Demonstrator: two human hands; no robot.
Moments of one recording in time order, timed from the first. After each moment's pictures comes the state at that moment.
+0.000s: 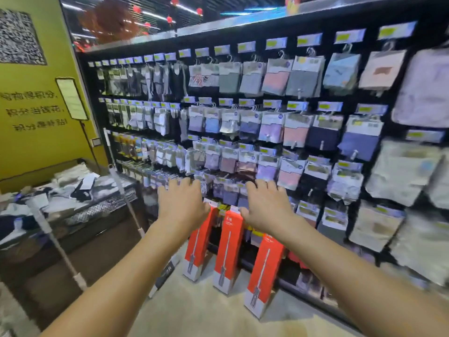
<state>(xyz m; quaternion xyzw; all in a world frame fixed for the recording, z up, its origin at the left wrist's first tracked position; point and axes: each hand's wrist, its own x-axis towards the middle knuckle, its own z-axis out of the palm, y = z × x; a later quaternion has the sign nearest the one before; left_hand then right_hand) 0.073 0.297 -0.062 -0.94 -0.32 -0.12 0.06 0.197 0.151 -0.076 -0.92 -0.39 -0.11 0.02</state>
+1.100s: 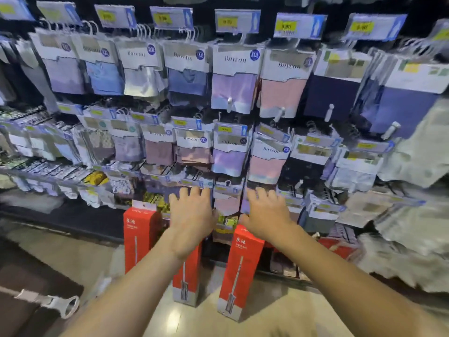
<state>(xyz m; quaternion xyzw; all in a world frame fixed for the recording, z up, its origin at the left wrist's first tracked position) 0.572 0.490 -0.237 -0.99 -0.13 0.01 -0.01 0.628 0.321 -0.246 -0.98 -0.20 0.04 -0.02</state>
